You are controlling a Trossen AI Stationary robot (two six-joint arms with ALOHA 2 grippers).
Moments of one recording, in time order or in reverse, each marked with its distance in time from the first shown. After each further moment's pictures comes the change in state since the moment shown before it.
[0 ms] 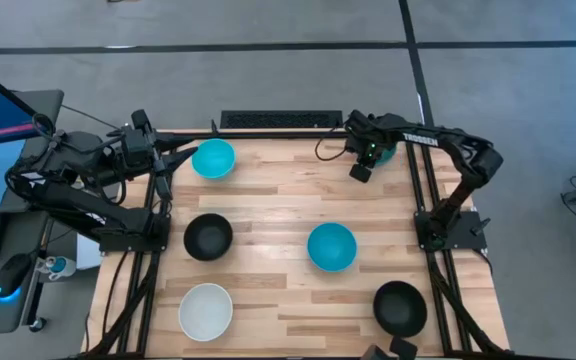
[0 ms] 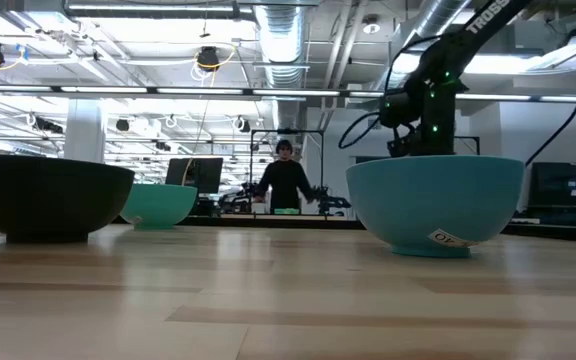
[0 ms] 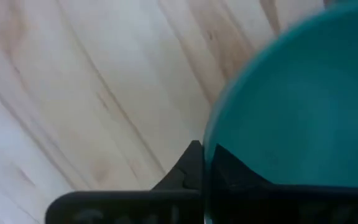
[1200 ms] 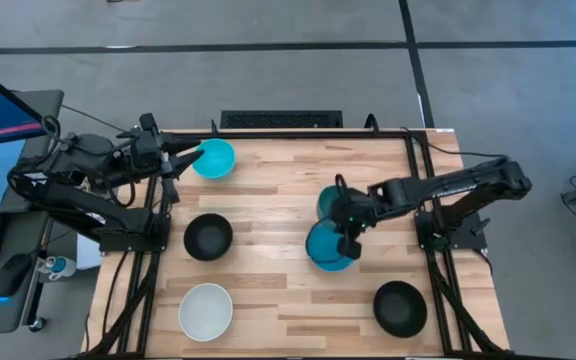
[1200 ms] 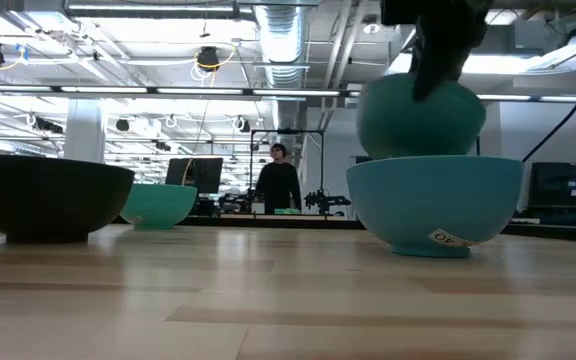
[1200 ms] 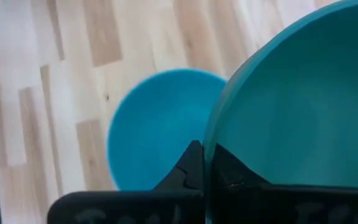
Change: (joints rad) left arm 0.000 0.037 -0.001 0.002 -0.001 -0.054; right arm 0.912 -0.240 0.081 0.027 -0.035 0.655
